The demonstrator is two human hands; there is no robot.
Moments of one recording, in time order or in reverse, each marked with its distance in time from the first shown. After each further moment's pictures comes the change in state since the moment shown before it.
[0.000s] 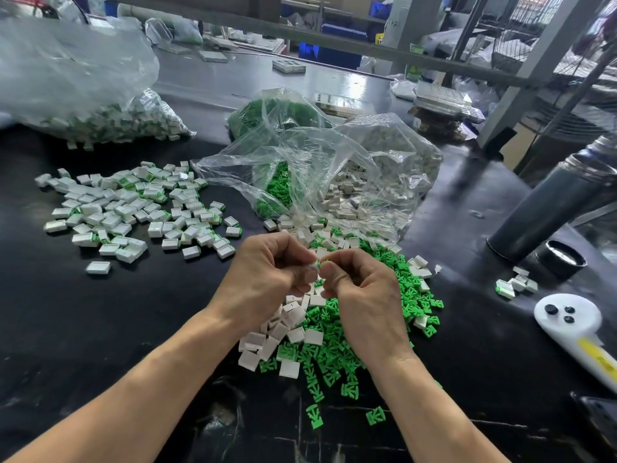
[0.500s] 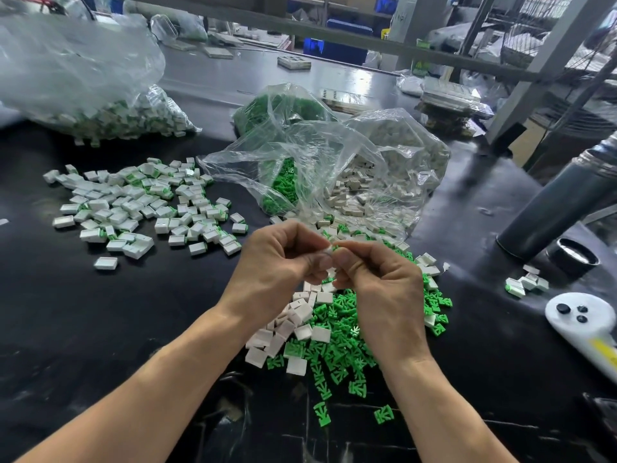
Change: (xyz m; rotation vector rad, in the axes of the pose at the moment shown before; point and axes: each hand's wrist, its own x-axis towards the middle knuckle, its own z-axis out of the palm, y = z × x) left_hand 0.000 0.005 0.006 -0.078 0.020 0.062; right_hand 0.003 0.001 -0.002 0.187 0.052 -0.076
